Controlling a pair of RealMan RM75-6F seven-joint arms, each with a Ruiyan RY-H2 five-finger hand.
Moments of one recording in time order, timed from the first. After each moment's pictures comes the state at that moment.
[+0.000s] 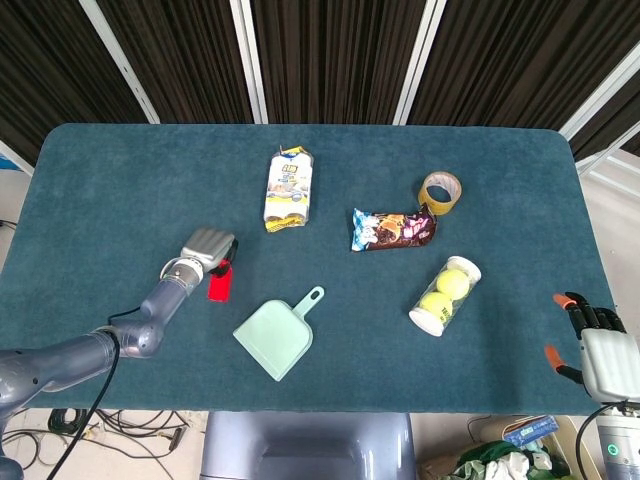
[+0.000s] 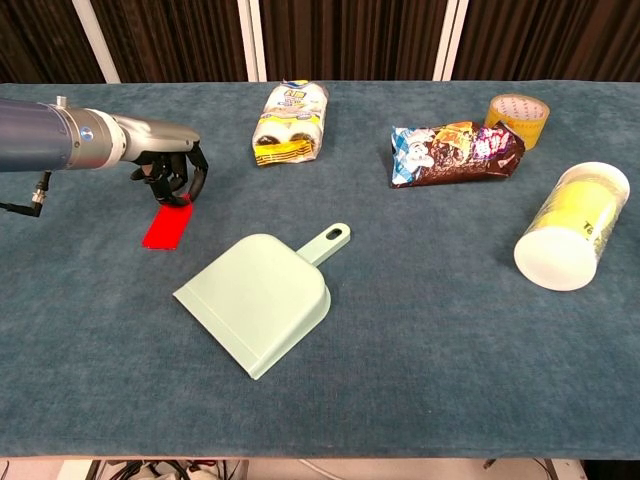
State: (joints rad) left arm -1.09 -1.58 -0.03 -1.08 0.68 0.55 0.39; right arm 0.06 -1.14 0.10 -1.64 -1.43 1.48 -0.11
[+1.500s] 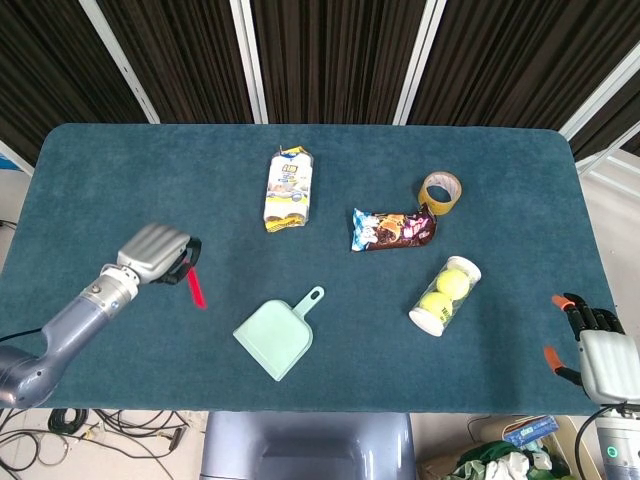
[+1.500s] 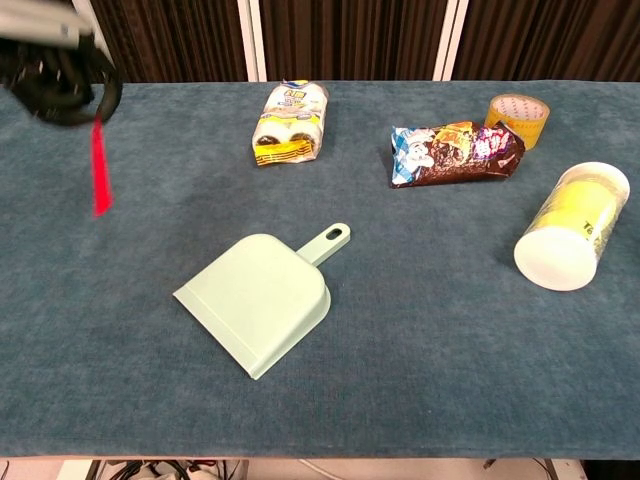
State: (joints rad) left arm -0.93 -0.98 -0.07 -1.74 1.03 0.72 0.18; right arm 0.06 -1.13 0.09 -1.64 -1.43 1.49 -0.12
